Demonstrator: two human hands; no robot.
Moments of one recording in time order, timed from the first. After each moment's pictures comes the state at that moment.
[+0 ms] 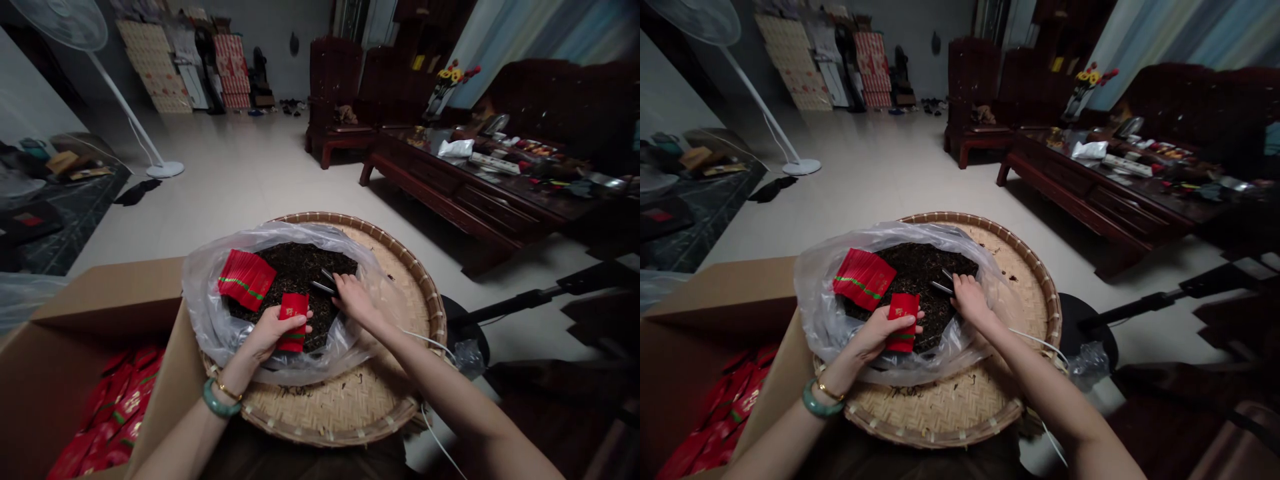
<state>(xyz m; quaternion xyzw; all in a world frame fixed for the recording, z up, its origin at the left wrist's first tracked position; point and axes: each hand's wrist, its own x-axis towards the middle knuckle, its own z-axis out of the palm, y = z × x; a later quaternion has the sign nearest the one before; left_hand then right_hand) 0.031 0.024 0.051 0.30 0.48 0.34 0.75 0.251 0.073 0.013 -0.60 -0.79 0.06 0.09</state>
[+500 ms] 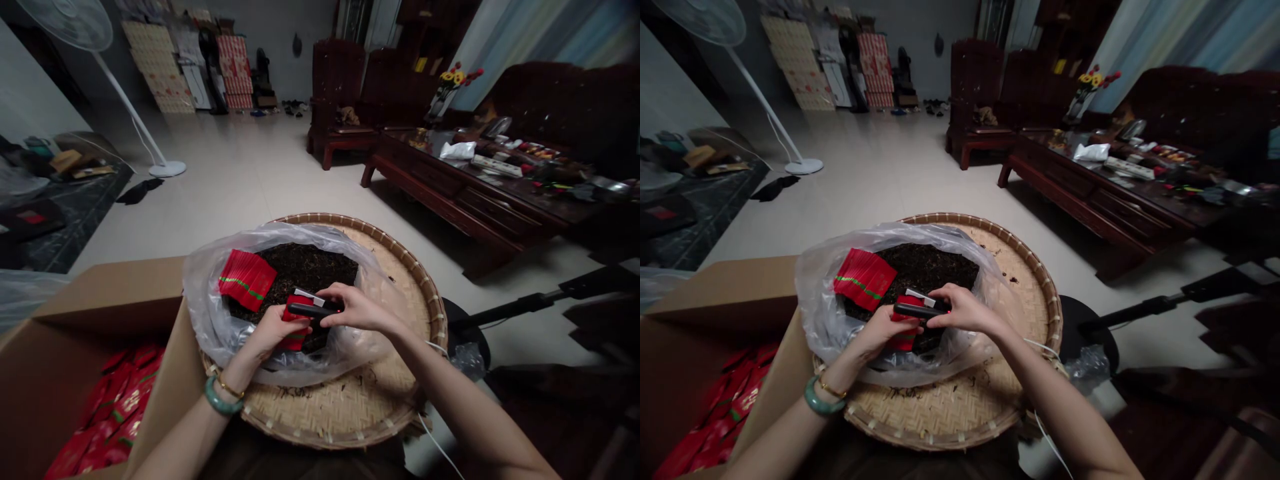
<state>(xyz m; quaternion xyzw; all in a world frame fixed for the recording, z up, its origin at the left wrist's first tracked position) 0.033 0.027 0.044 0.39 0.48 0.33 0.71 0.242 0.050 0.087 -0.46 -0.77 0.39 0.20</state>
